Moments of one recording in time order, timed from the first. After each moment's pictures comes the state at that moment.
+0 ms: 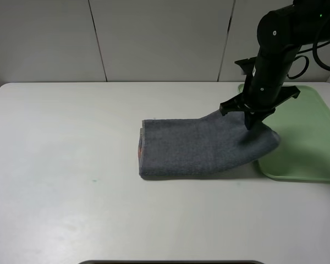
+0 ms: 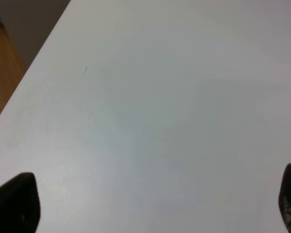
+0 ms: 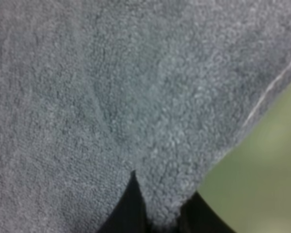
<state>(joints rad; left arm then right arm) 0.13 0.00 -0.50 0.15 1.07 -0.19 0.32 1.89 -1.28 -0.18 0.92 0.18</state>
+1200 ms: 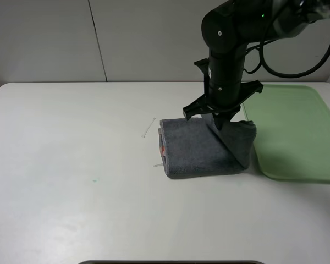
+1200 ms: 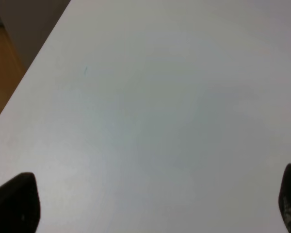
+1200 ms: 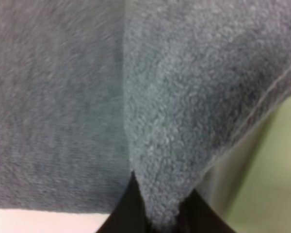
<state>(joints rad) 0.13 0.00 -0.50 0.15 1.07 -0.19 0.57 1.99 -1.42 -0.21 1.04 0.32</state>
